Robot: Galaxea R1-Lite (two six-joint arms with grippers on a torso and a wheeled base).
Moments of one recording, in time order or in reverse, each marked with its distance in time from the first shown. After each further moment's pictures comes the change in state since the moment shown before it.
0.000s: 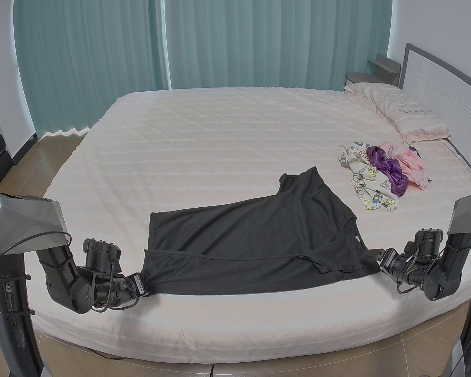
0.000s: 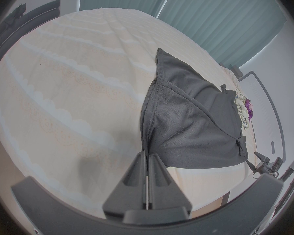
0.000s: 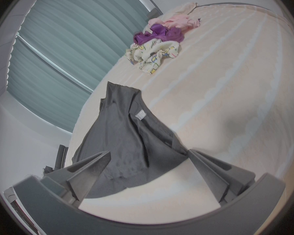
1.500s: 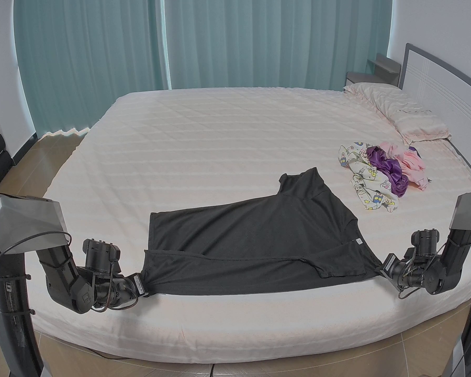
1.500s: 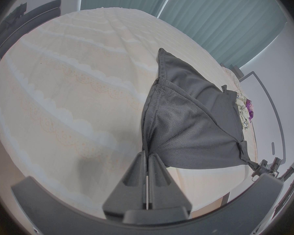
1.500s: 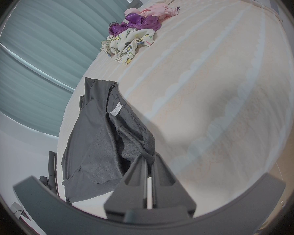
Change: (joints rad) left arm 0.005 0.005 -0.001 0.001 0.001 -0.001; right arm -0.006 -0.021 -0.055 0.246 -0.077 0.045
